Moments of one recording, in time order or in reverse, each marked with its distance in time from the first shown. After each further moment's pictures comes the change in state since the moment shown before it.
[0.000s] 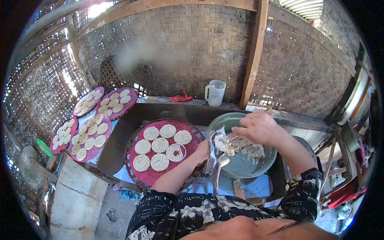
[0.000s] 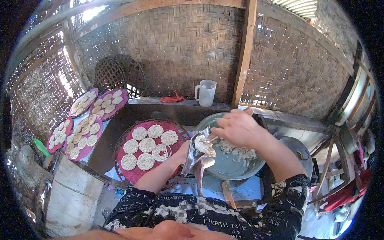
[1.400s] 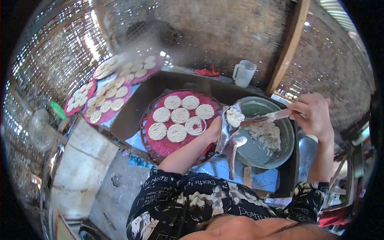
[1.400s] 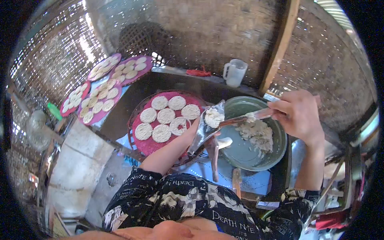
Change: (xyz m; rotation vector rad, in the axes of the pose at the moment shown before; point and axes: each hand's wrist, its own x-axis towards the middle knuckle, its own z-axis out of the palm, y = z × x) left_hand -0.034 0.044 0.006 -0.581 0.226 -0.062; right_hand -0.025 0.020 -0.041 0.068 0.326 0.148
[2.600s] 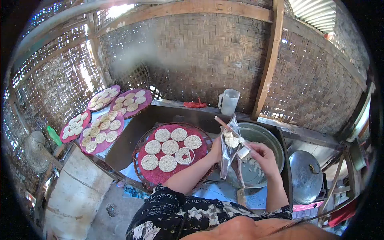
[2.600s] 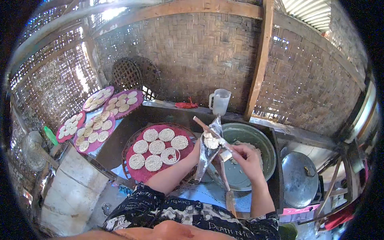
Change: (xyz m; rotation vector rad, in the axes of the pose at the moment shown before) left_hand 0.034 -0.004 0.053 -0.066 0.069 0.078; right_hand -0.076 -0.054 0.130 1.209 0.214 0.872
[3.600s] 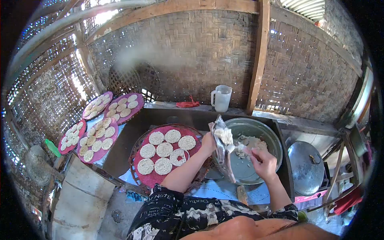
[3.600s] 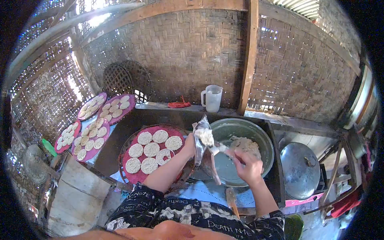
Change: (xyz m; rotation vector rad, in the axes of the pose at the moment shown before) left_hand 0.088 -0.037 -0.107 0.676 0.067 0.264; right_hand -0.028 0.021 -0.009 -0.638 0.279 -0.312
